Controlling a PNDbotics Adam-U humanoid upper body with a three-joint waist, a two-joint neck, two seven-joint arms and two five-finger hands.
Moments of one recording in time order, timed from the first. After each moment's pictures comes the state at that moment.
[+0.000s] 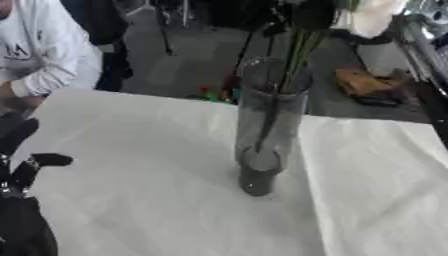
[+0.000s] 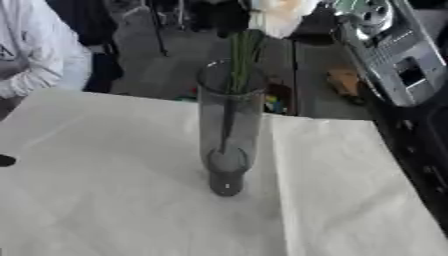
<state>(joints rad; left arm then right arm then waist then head) -0.45 0.07 -0.18 -1.98 -0.28 -0.33 0.61 -1.34 -0.60 0.21 -1.37 0.02 0.04 0.89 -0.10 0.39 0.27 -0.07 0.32</state>
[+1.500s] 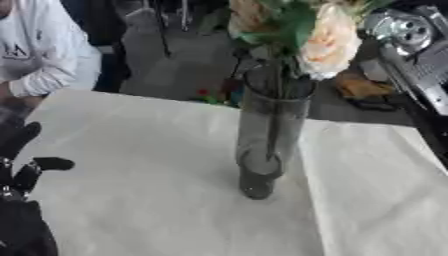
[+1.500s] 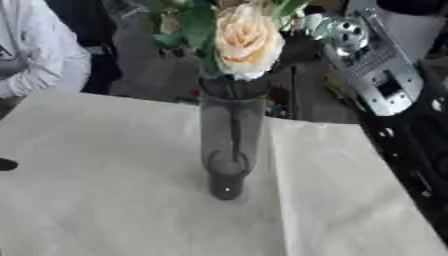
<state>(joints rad) -0.45 0.07 -0.18 -1.98 -0.27 -0.33 0.60 -1.35 -0.60 0.27 -1.32 0.06 0.00 0.91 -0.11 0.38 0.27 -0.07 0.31</state>
